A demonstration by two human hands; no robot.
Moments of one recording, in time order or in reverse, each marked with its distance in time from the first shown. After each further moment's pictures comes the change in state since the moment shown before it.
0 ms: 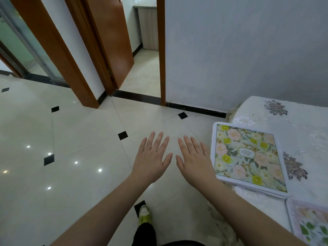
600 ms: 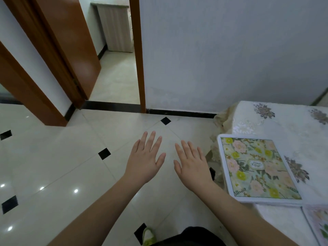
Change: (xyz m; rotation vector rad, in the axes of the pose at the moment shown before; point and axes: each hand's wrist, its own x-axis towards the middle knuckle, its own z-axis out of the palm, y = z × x) left_hand 0.134 -0.130 -0.017 -0.039 -0.009 0.195; right_hand 0.132 -0.057 0.015 -0.094 -0.028 0.281
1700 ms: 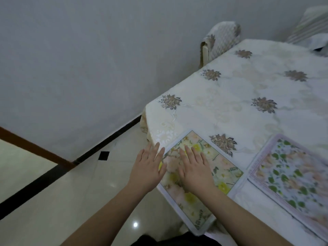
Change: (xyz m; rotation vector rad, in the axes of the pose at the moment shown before) left_hand 0.257 0.252 0.073 0.153 -0.085 0.823; right_hand 0.024 0.272 0.037 0.147 0.057 0.776
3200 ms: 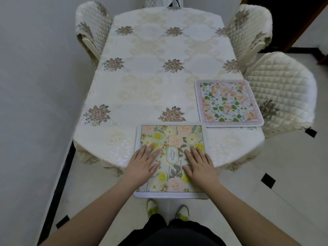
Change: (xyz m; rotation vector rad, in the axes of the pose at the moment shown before) left_hand 0.128 -0.026 0.098 0.017 -0.231 0.862; right_hand -0.073 -0.005 0.085 0.177 -0.059 0.826
